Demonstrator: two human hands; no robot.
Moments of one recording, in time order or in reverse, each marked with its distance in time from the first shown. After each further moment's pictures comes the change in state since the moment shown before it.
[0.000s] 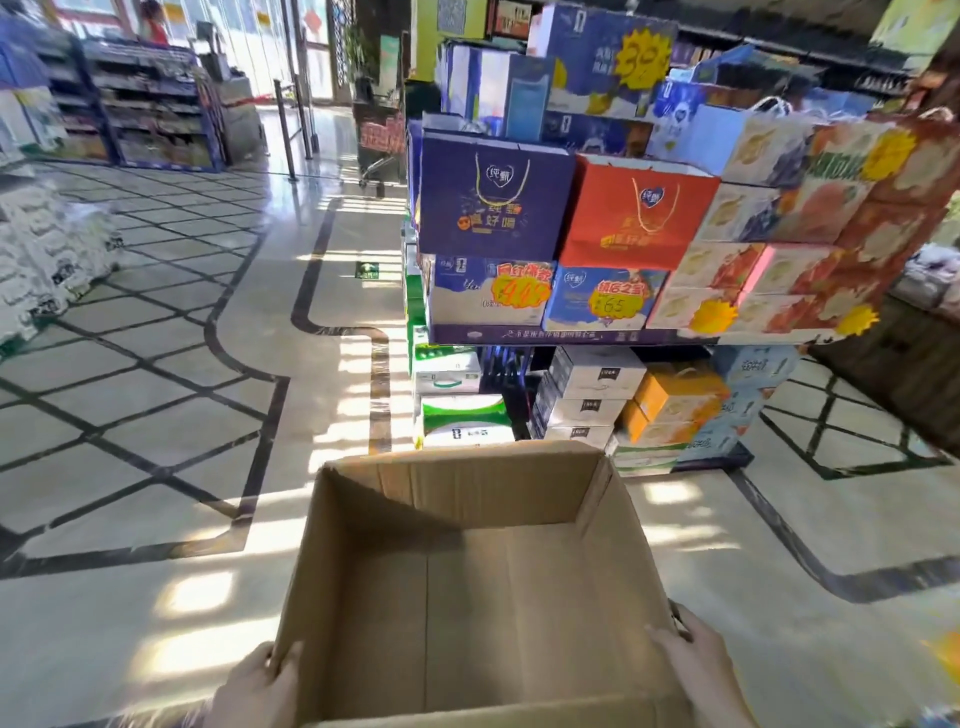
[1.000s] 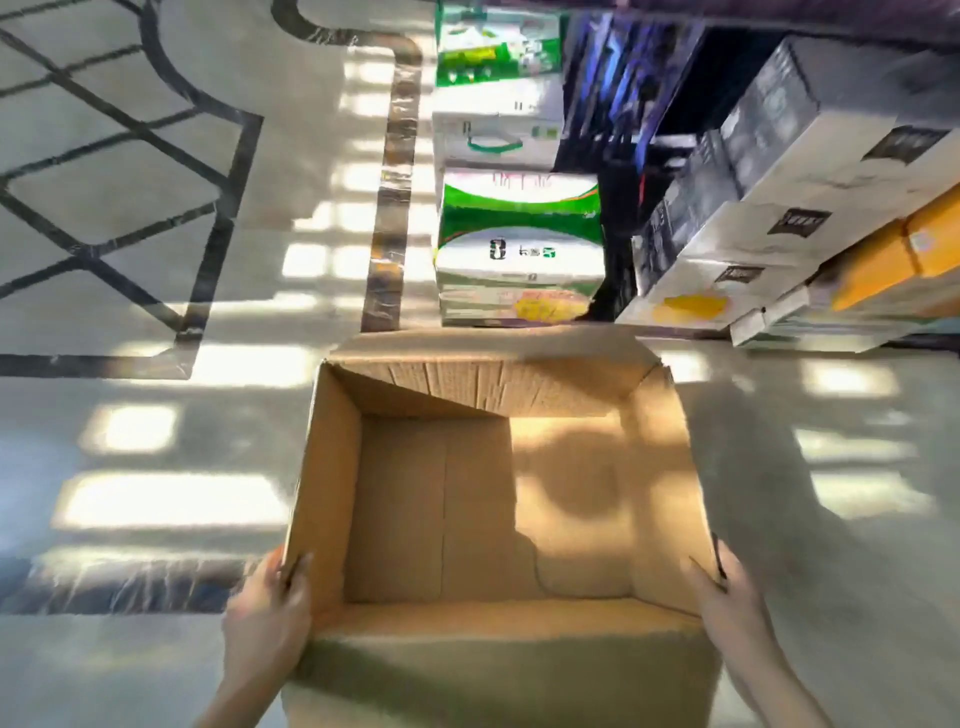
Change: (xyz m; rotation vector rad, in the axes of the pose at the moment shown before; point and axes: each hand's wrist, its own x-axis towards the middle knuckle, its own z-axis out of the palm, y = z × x) left_hand 0.312 0.082 0.311 0.044 0.121 -0.256; right_hand 0.459 0.119 0.222 -0.246 -0.216 0.086
